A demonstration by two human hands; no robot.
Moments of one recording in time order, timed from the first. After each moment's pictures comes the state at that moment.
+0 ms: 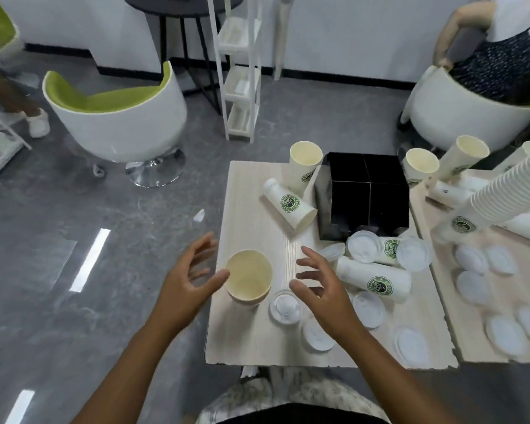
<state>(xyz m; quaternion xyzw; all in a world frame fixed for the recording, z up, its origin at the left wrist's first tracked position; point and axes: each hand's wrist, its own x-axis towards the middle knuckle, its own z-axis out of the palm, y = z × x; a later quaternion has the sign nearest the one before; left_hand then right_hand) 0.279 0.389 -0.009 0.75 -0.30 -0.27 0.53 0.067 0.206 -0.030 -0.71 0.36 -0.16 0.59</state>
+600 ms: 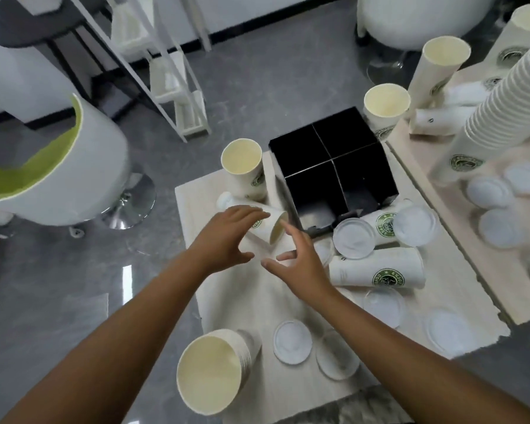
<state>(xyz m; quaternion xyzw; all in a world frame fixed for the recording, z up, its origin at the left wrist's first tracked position) 0.350 0.125 -0.058 0.66 -0.74 -0.17 0.01 0.140 0.105 -0.107 -0.60 0.46 -0.20 0.63</state>
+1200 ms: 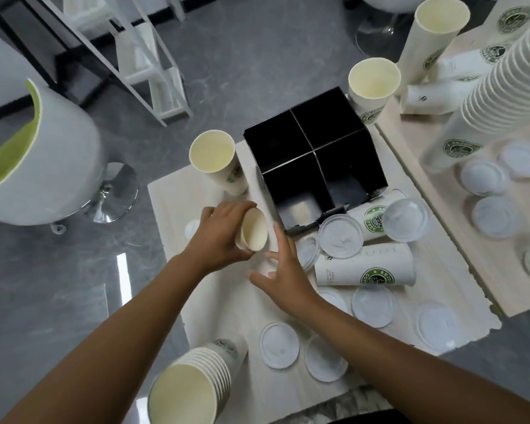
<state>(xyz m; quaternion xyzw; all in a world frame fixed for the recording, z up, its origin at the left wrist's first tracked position) 0.331 0.102 -0.082 0.69 -0.69 -0.19 0.06 0.138 0.108 -0.123 -0.57 0.45 -0.17 0.66</state>
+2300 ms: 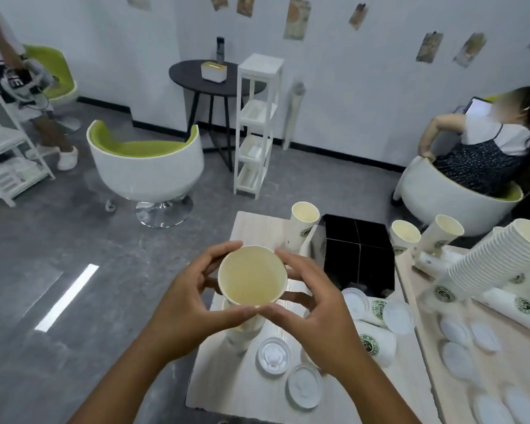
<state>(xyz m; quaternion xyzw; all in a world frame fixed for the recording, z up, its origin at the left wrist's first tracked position) 0.237 0.400 0.113 0.69 -0.39 -0.20 0.58 0.086 0.241 0.125 -0.79 0.16 -0.22 0.55</state>
